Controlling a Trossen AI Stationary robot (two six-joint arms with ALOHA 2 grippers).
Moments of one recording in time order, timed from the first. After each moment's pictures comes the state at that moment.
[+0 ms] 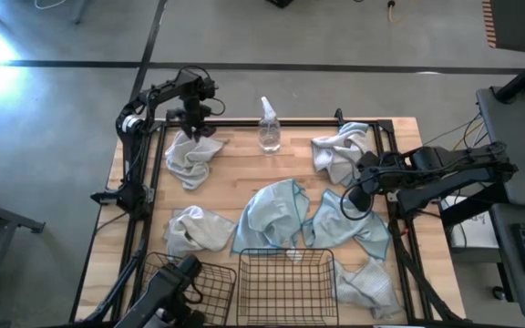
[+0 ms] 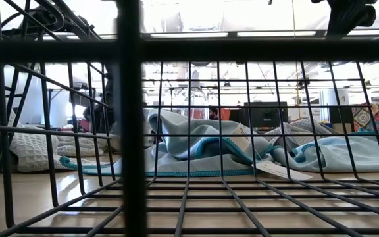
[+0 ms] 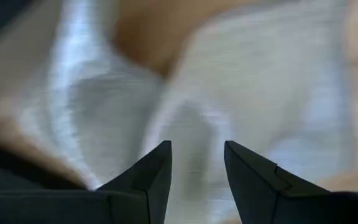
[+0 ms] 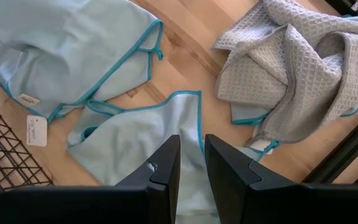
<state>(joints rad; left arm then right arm) 1.05 2.12 1.67 -1.42 0.10 0.05 0.17 1.05 1.20 -1.36 0.30 0.85</state>
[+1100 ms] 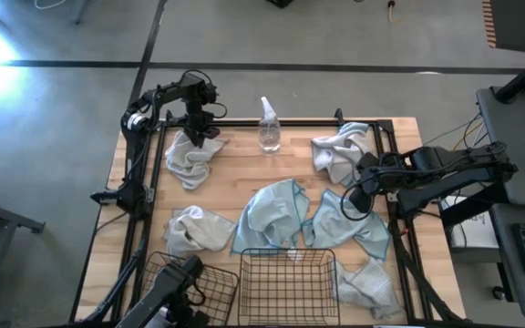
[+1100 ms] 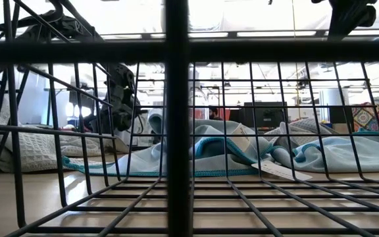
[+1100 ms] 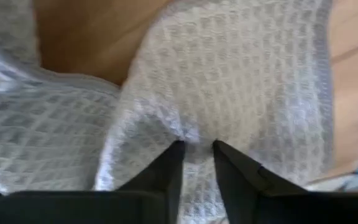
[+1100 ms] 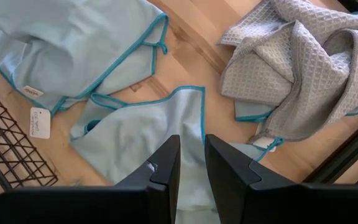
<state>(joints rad) 1.05 2.19 1.67 -1.45 0.20 0.04 0.17 1.05 1.20 -1.36 0.28 0.84</state>
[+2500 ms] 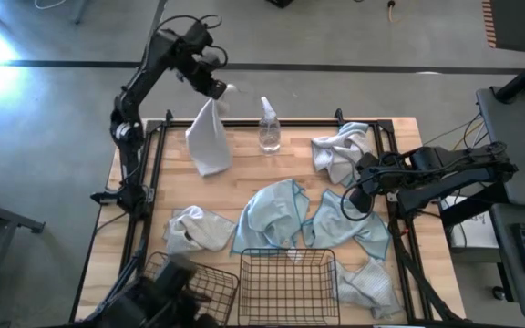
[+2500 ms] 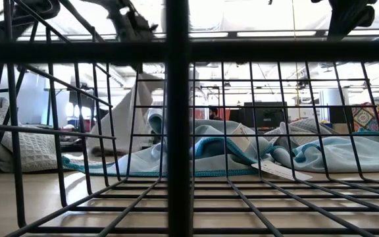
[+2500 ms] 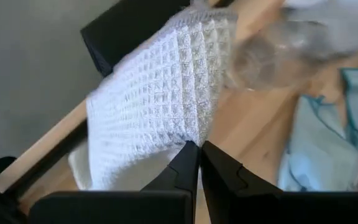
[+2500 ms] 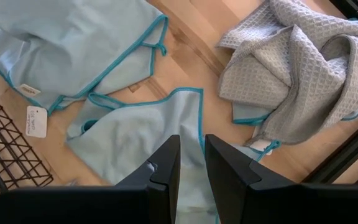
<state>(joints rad) 0.94 1.99 2.33 -1.58 0.26 0.04 0.17 1.05 1.20 -1.36 0.29 0.81</state>
